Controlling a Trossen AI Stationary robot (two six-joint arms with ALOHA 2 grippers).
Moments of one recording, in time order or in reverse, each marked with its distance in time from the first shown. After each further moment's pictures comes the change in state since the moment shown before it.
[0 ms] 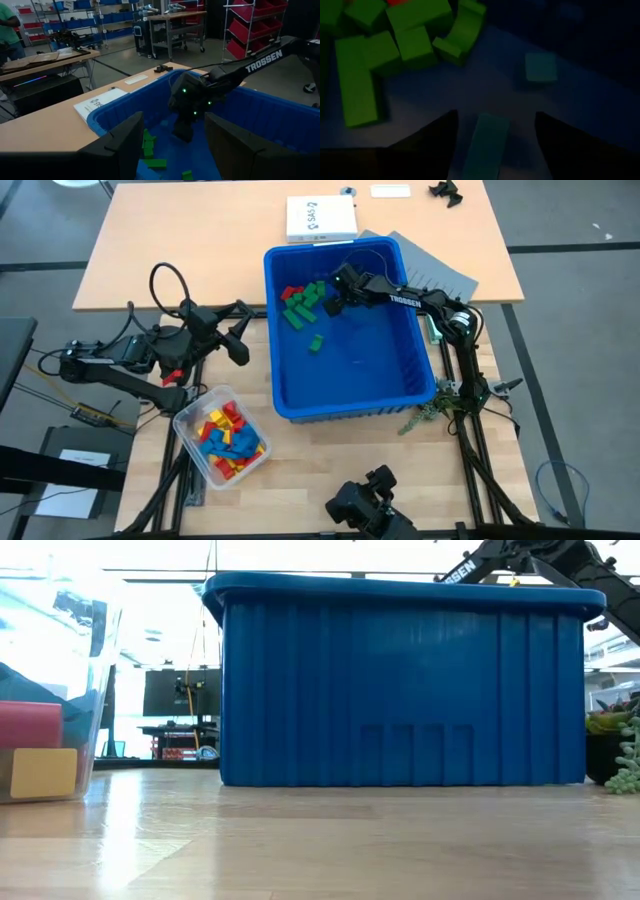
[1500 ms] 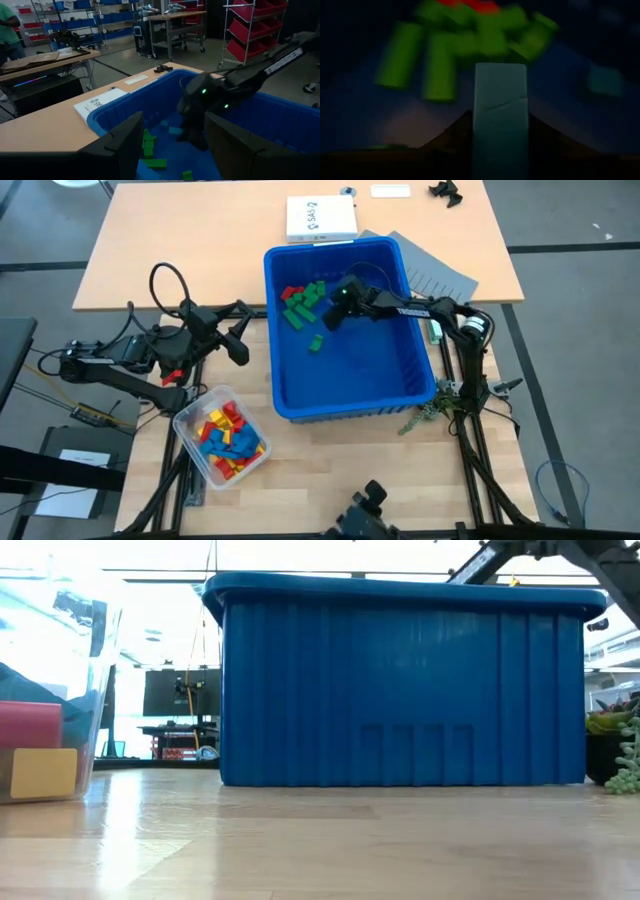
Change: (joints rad) left arm 0.000 0.000 0.000 0.000 0.000 0.000; right arm 0.064 -0.139 -0.268 0.300 -0.144 -0.123
